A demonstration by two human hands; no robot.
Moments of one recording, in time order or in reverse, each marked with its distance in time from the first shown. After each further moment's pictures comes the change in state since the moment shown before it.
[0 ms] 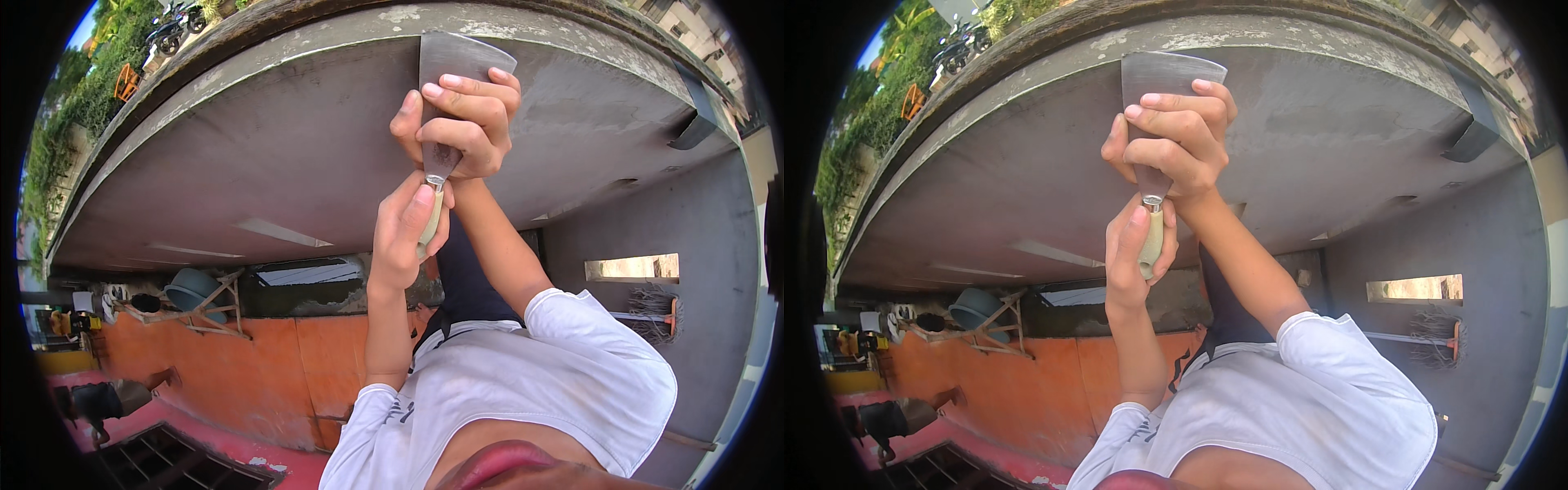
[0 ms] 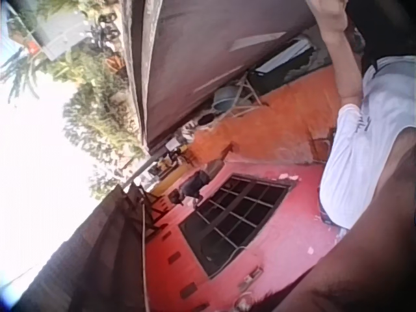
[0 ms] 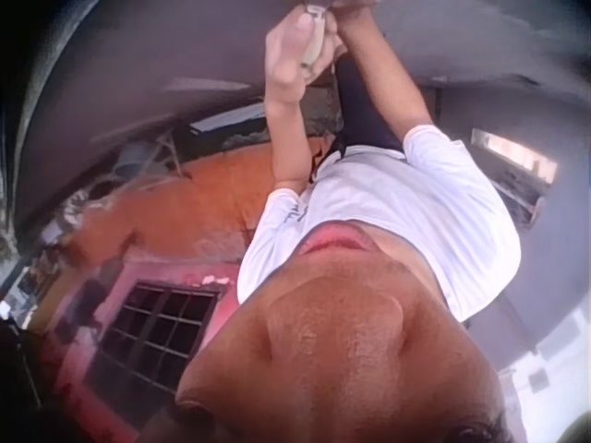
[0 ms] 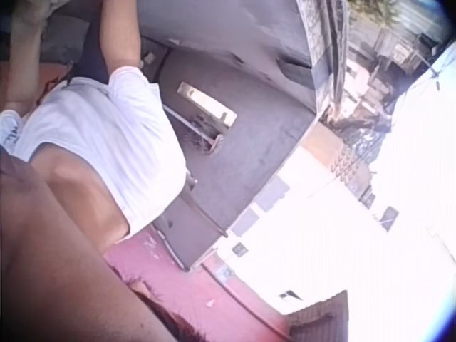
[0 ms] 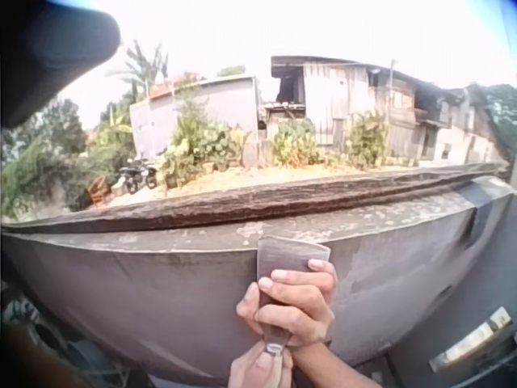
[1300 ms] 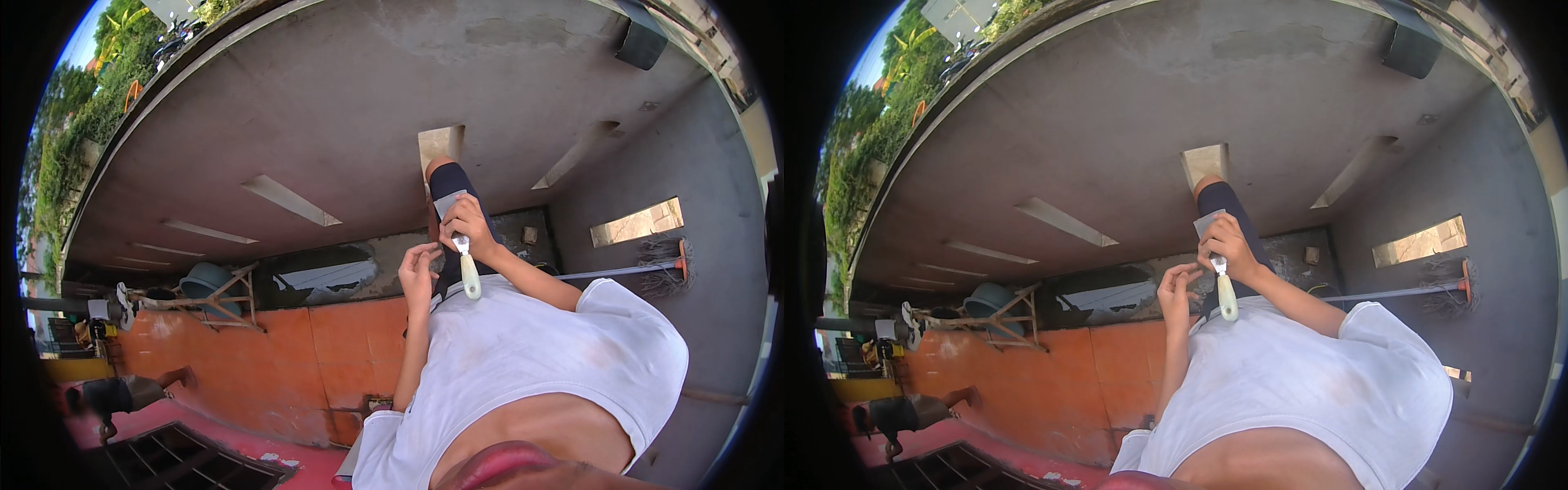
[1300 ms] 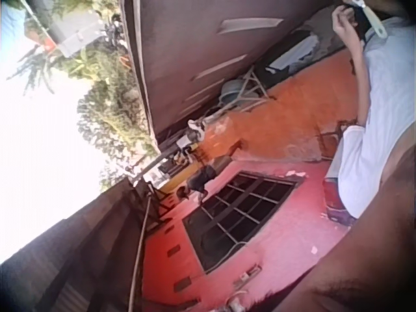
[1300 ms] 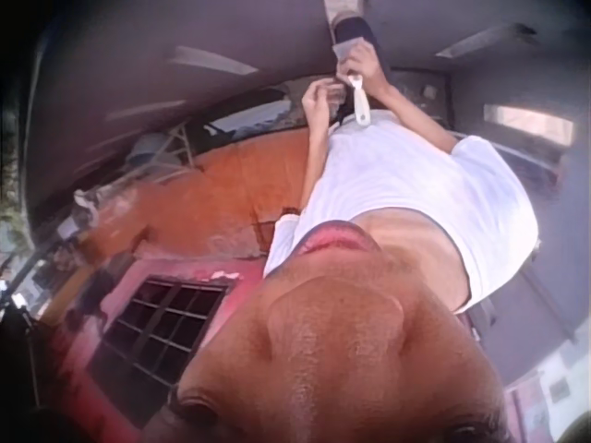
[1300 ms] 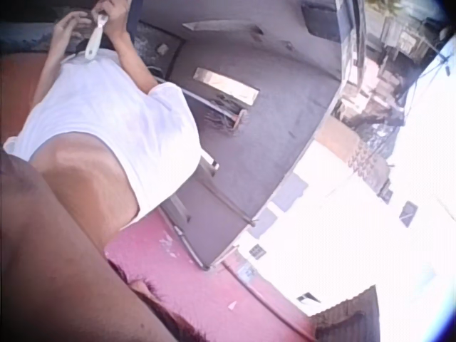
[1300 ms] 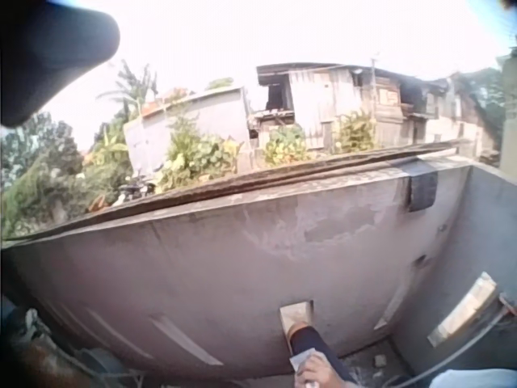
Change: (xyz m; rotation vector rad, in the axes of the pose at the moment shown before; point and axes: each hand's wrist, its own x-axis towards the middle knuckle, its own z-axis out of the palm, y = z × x) left_hand -0.240 -0.186 0.031 0.057 0.584 -0.254; right_hand -0.130 -0.130 -0.277 0.295 -0.921 0.451
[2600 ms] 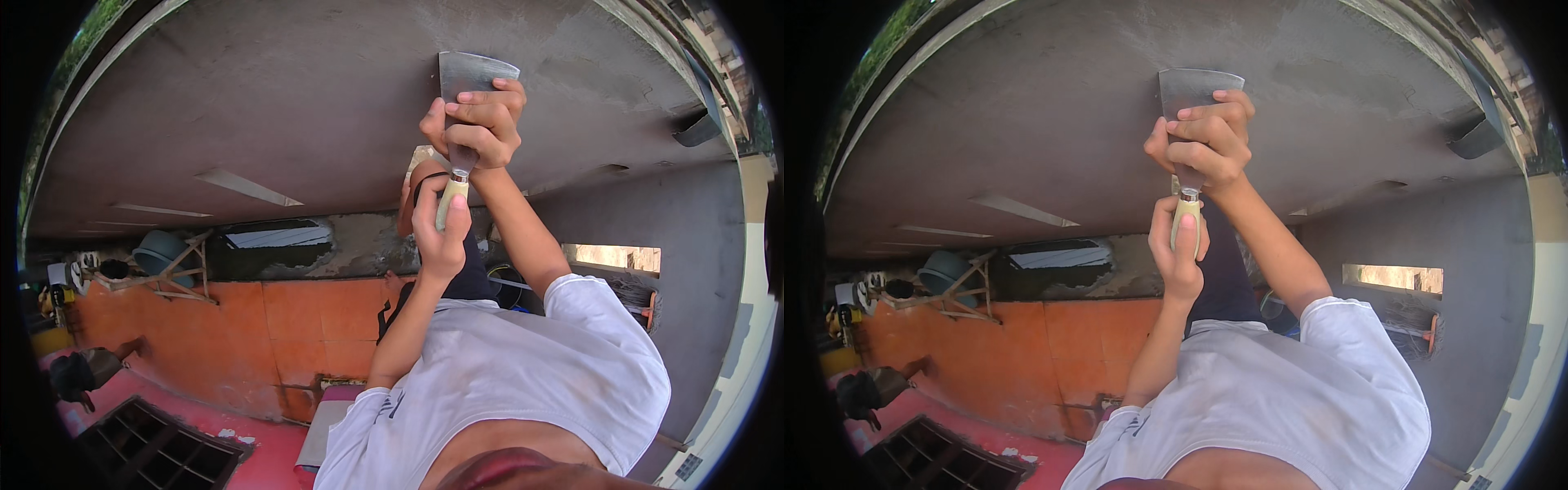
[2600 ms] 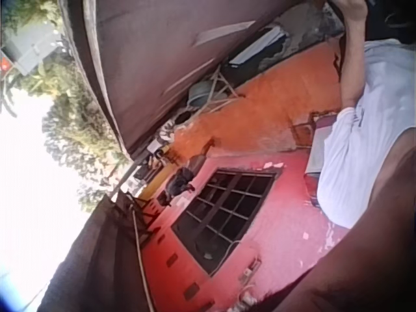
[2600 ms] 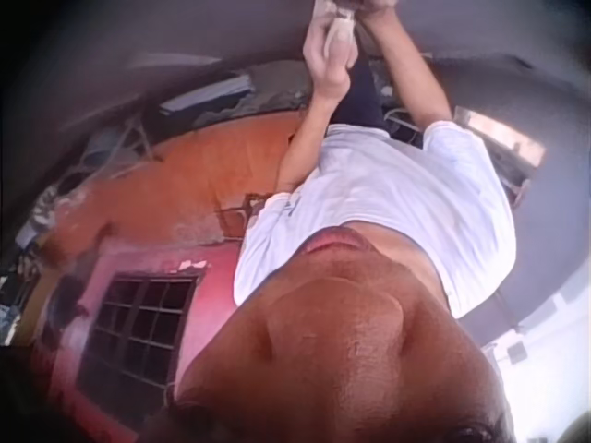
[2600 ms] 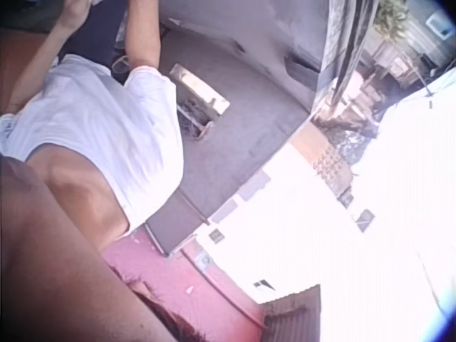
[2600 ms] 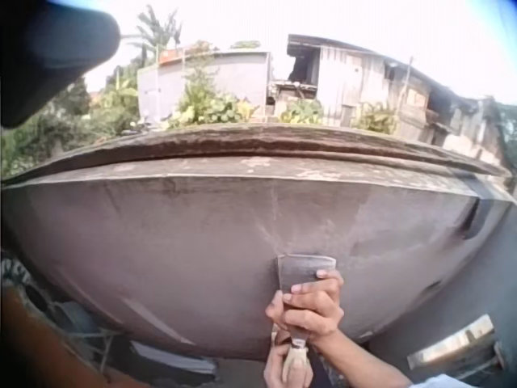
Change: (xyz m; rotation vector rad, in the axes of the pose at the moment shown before) left_hand 0.127 0.116 0.118 -0.149 -0.117 0.438; right_hand 0.234 0.094 0.005 -0.305 0.620 -0.485
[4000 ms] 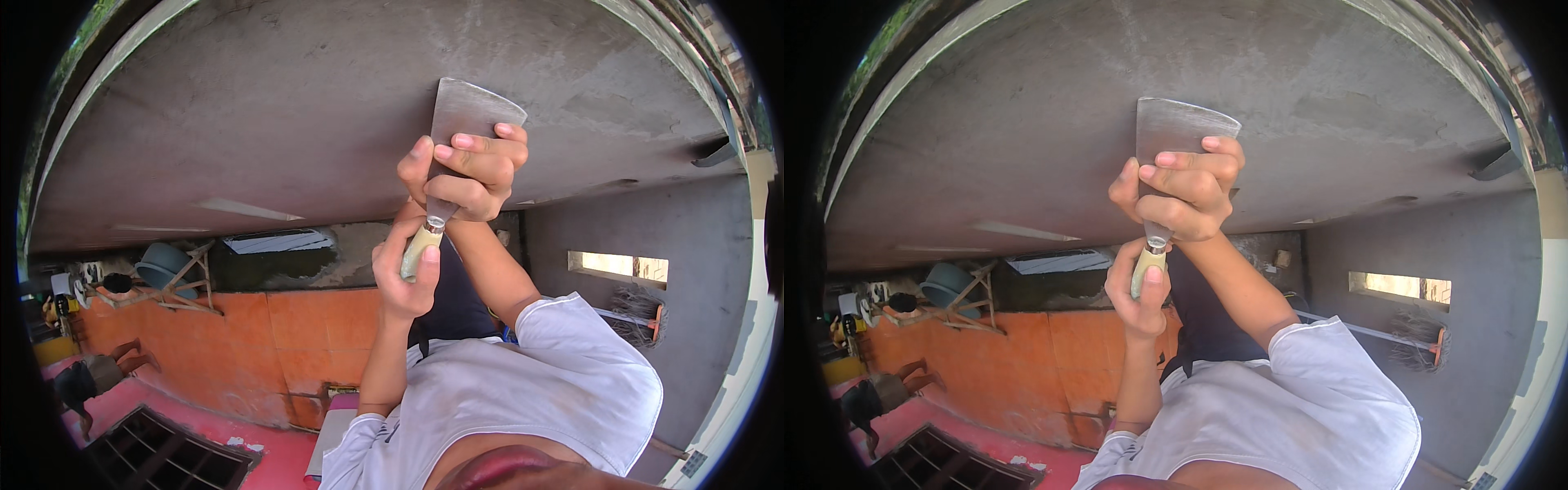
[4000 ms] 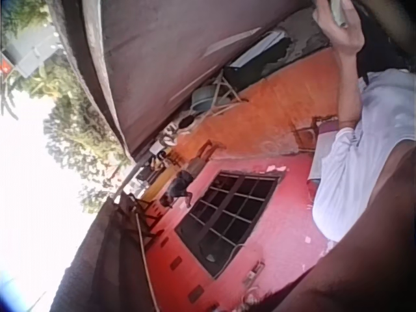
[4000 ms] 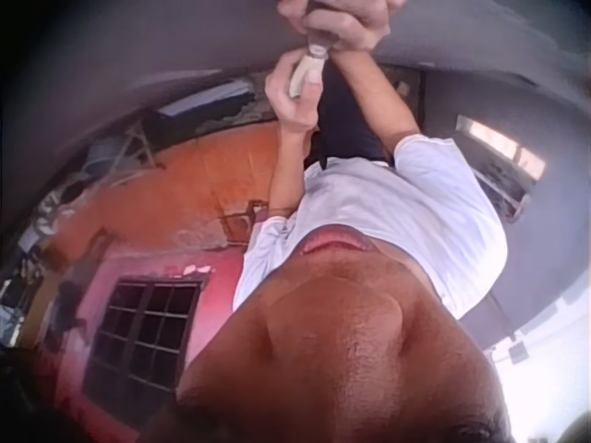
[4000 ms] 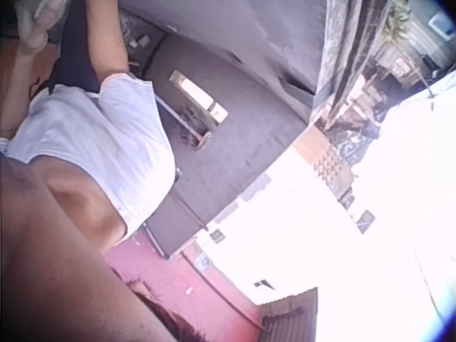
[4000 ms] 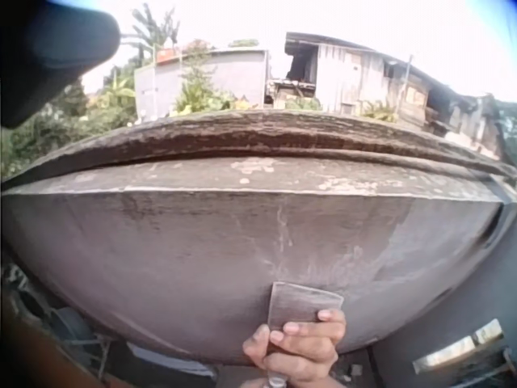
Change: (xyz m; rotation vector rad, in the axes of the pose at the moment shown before) left_hand 0.023 0.018 -0.049 0.352 -0.038 0.055; right_hand -0.015 -0.021 0.034 -0.132 0.139 0.108
